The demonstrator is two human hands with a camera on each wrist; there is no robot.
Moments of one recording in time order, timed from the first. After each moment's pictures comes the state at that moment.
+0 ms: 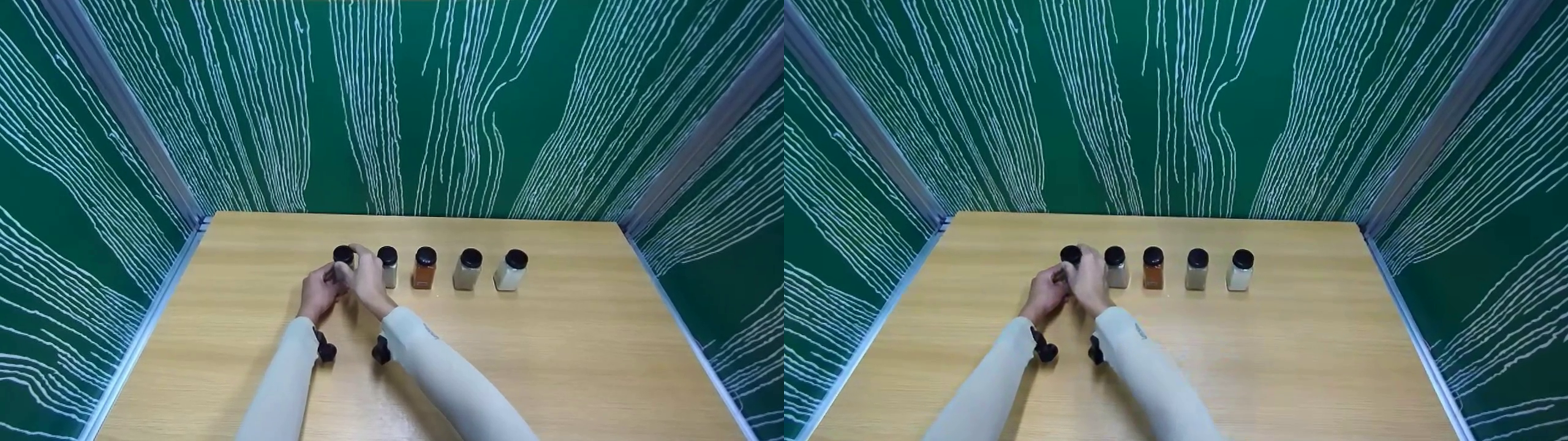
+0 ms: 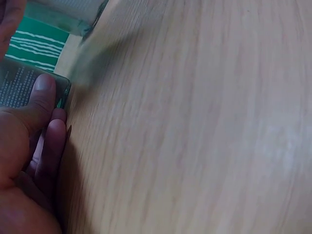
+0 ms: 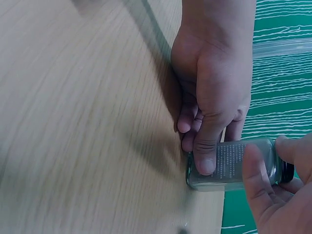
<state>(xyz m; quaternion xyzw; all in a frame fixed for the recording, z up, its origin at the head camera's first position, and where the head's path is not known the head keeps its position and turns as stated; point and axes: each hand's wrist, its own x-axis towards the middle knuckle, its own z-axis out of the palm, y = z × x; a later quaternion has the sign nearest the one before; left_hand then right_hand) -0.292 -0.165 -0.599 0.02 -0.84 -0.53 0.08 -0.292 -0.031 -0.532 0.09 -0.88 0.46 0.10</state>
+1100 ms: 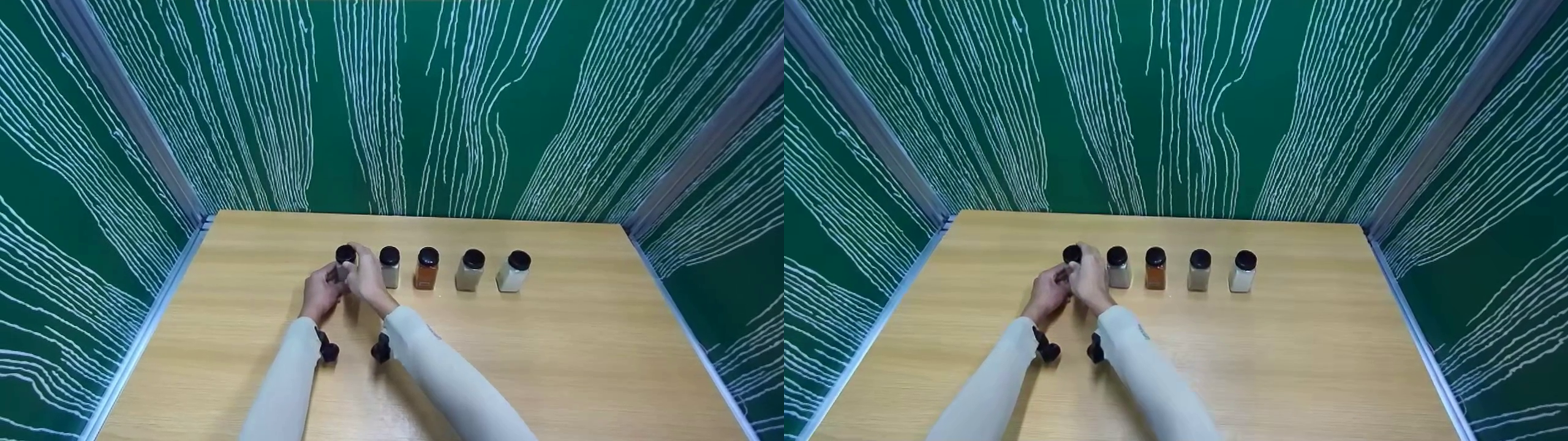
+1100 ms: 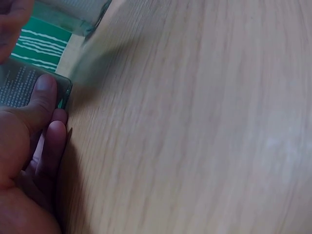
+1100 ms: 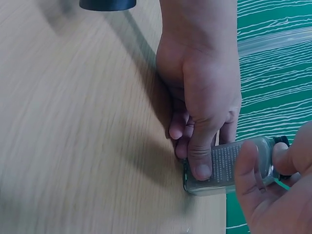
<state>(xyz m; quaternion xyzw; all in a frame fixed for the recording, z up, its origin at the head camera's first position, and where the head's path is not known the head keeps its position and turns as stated) -0.292 -0.163 -0.598 0.03 -0.84 -0.54 0.06 -0.295 -0.032 -0.531 0.10 -0.87 0.48 0.04</state>
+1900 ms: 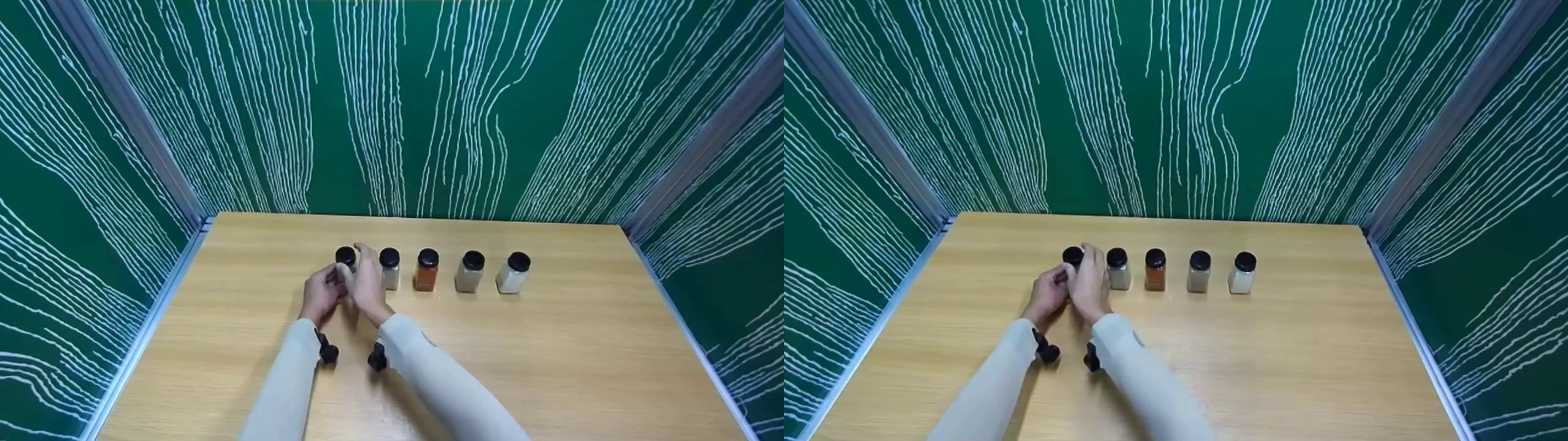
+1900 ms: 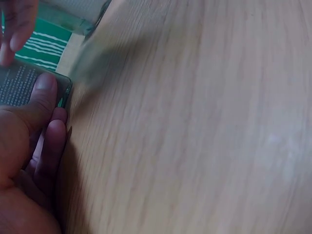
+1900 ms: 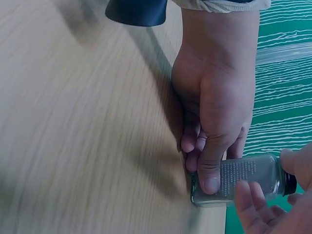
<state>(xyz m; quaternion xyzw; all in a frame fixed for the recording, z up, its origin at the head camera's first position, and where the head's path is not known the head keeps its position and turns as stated) -0.295 -0.164 -0.602 0.03 -0.84 -0.53 0.07 -0.283 -0.040 -0.535 0.04 -0.88 0.45 0.12</state>
